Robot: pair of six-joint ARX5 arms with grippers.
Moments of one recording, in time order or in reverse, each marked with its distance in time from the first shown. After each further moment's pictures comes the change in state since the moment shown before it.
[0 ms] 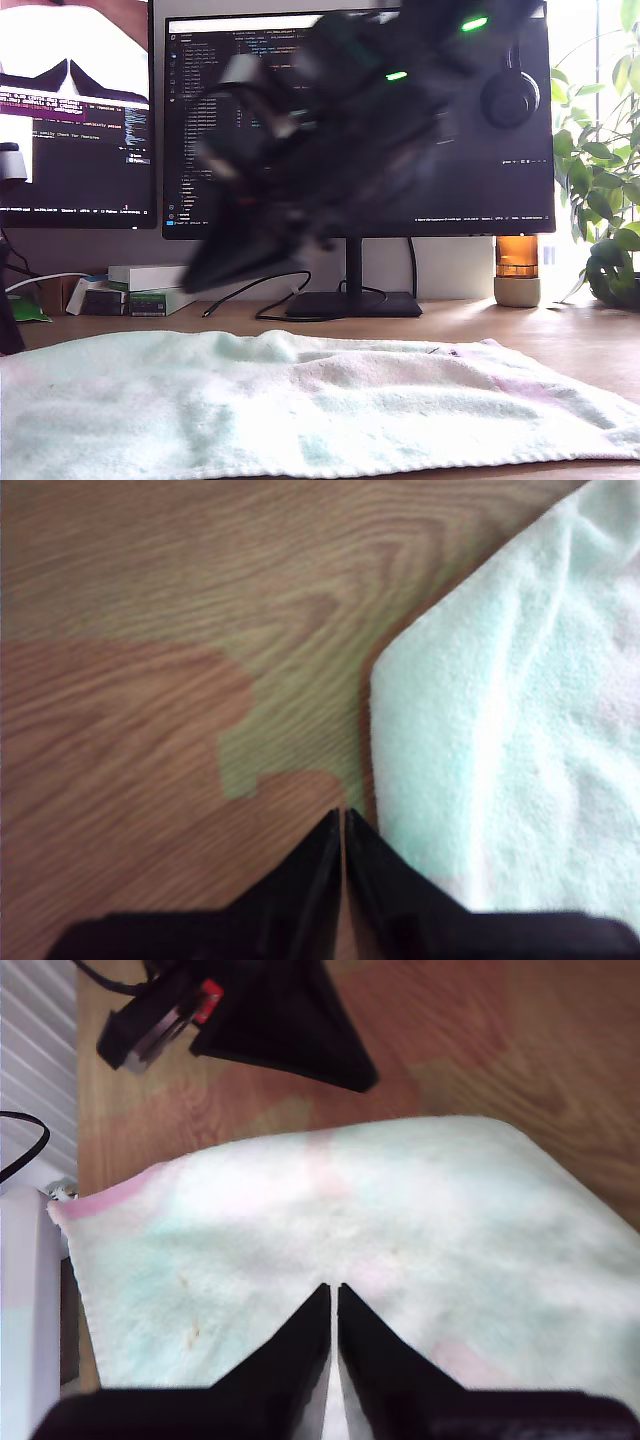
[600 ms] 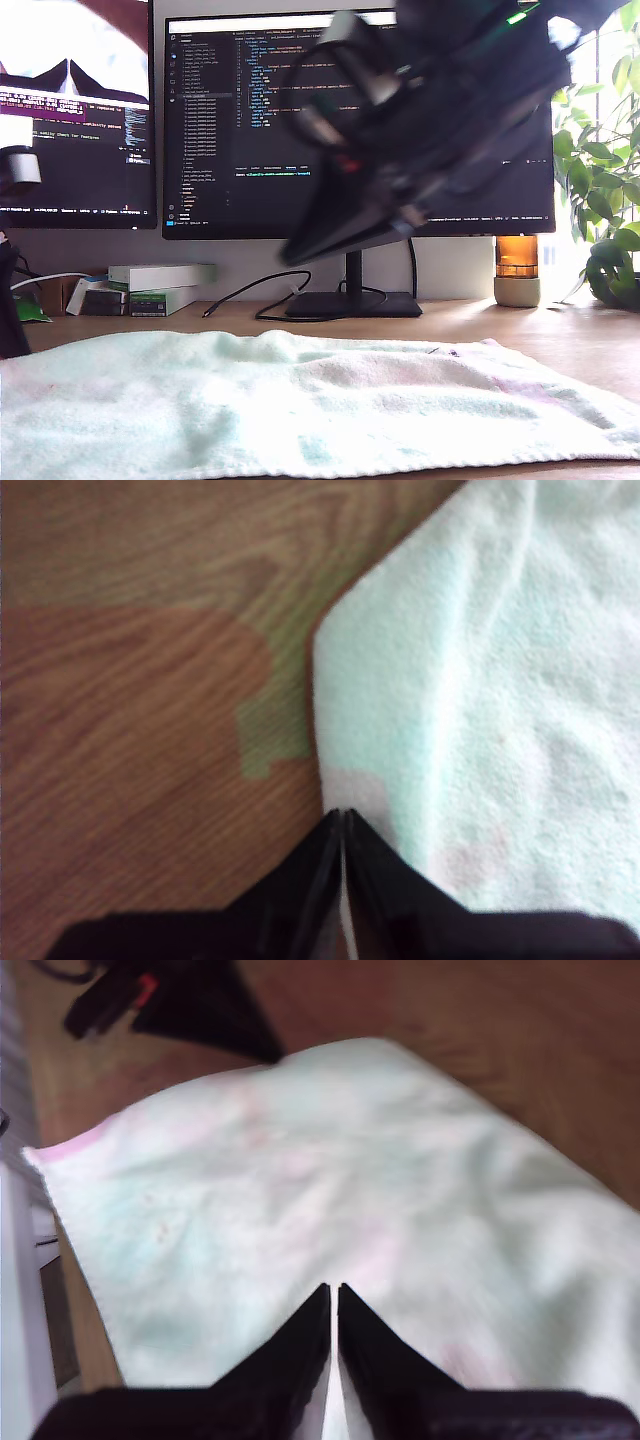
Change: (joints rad) left arm -0.068 -0.015 0.000 -0.051 -0.074 0.015; right arm -0.104 -0.275 -0.269 -0.014 0.046 0.000
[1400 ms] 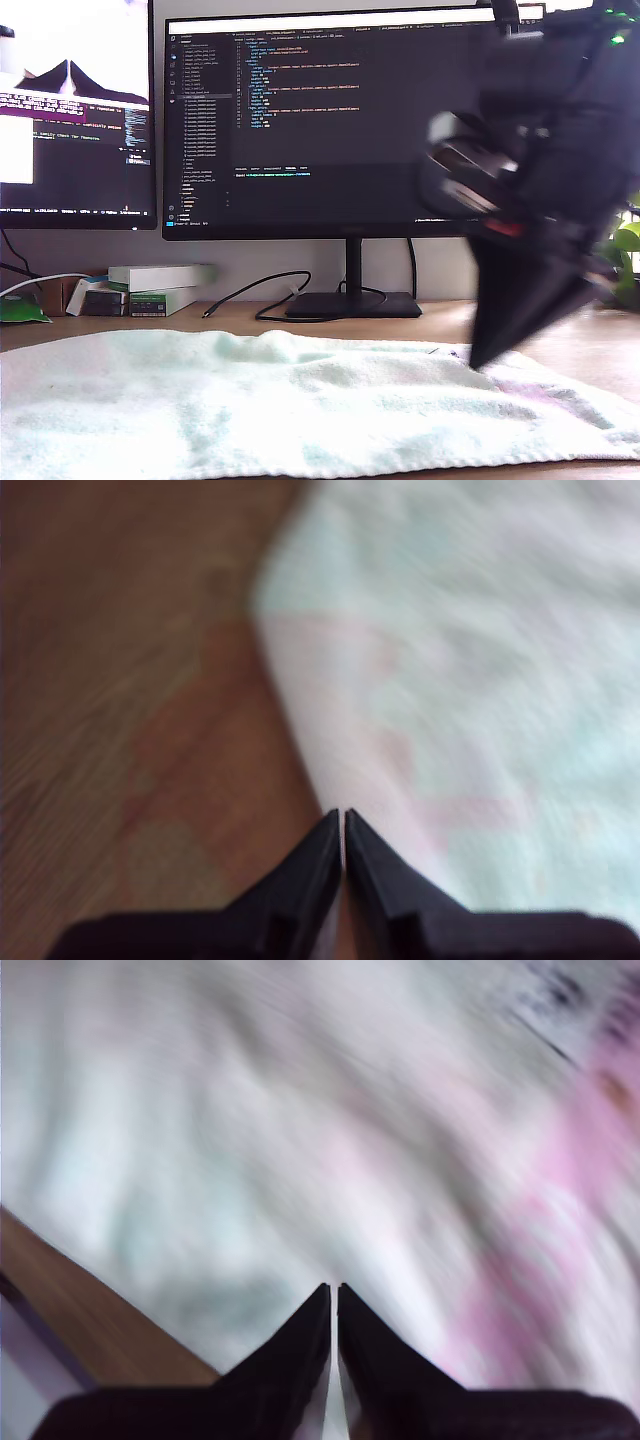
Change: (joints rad) left arm -0.108 -0.344 0.000 -0.243 -0.215 0.155; right arm -0.176 -0.161 -0.128 -0.449 0.111 0.048
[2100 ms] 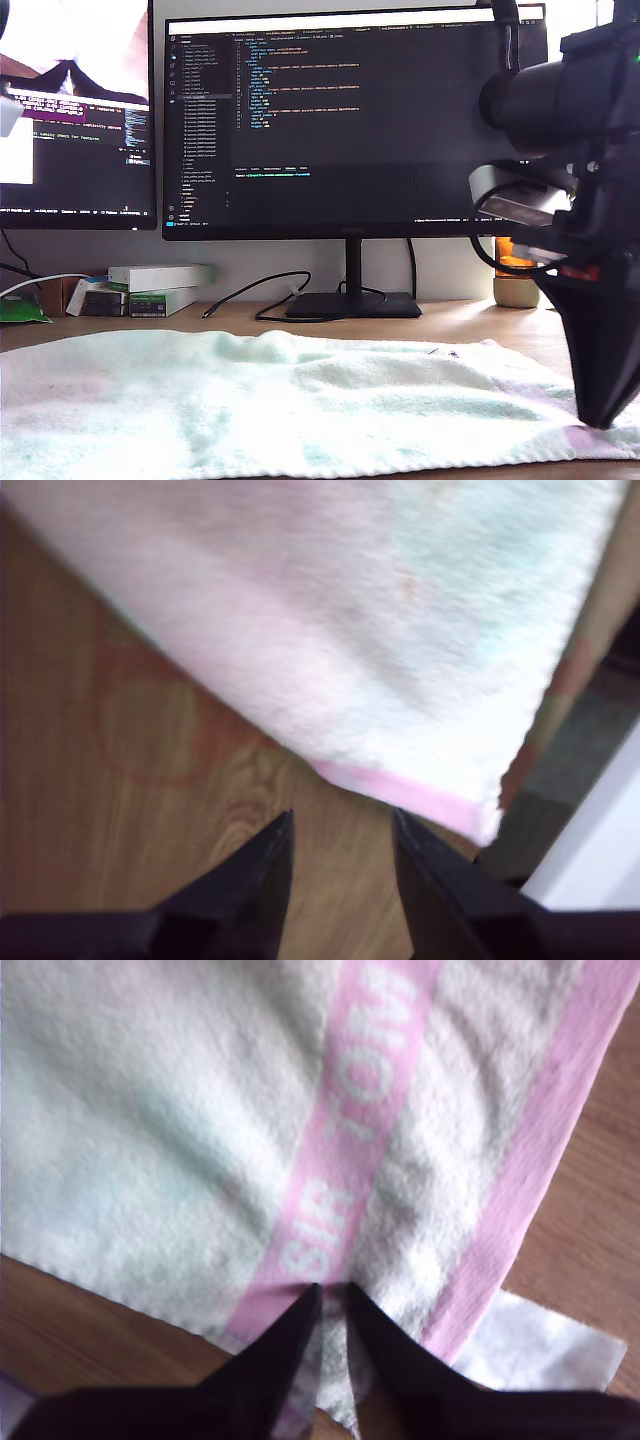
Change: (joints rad) left arm -0.269 -0.027 0.002 -0.403 -0.393 0.192; right arm -0.047 0.000 -0.018 -0.221 0.203 0.028
